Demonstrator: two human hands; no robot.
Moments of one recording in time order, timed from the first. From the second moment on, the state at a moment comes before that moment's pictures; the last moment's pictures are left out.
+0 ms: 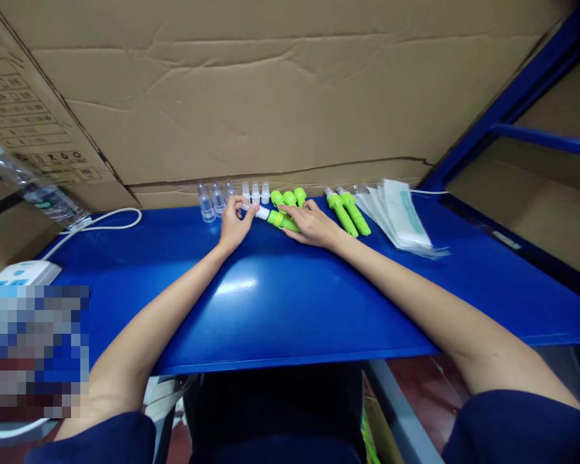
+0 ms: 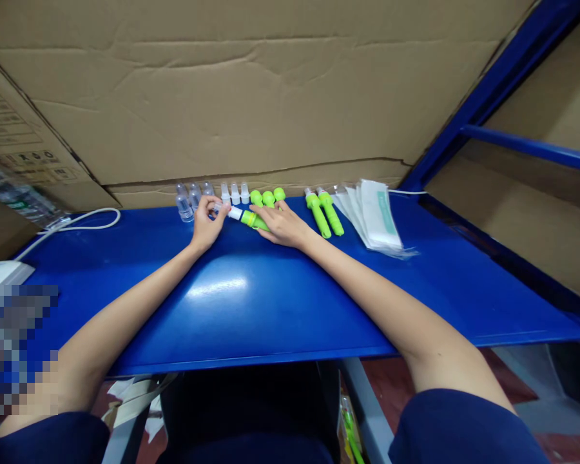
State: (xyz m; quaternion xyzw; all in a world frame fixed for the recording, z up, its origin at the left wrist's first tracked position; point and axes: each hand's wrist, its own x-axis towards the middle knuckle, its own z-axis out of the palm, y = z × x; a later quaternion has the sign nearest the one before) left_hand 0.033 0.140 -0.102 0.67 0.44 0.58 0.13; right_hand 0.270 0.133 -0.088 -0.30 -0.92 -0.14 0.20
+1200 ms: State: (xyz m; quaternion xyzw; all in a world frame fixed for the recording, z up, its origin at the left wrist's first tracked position) left_hand 0.034 0.121 -0.096 0.79 0.36 0.48 0.15; right_hand 0.266 0.123 -0.080 -0.28 -0.93 -0.21 0.13
